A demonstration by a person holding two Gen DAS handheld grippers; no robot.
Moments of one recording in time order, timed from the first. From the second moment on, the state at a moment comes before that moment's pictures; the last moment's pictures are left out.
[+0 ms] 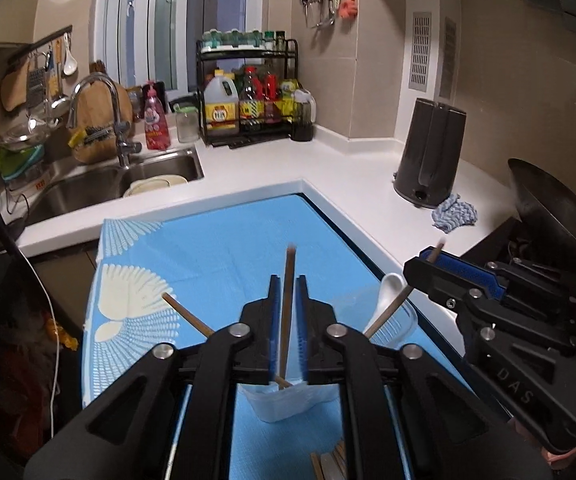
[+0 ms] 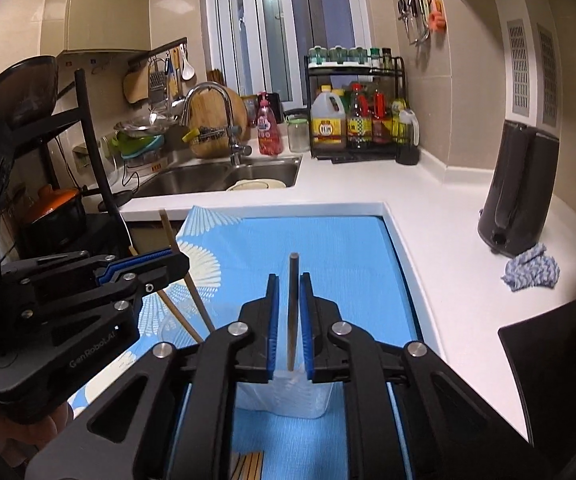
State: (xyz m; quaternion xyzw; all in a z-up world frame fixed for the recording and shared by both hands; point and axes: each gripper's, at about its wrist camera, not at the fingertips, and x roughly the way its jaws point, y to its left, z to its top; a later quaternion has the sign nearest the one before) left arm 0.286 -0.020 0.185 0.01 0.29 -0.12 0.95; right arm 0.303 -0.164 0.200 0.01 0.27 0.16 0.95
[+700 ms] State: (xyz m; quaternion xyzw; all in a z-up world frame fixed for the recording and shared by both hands) left arm 0.198 0.009 0.222 -0.02 0.20 -0.09 0.98; right arm 0.226 -0.181 0.249 0.01 0.20 0.13 0.97
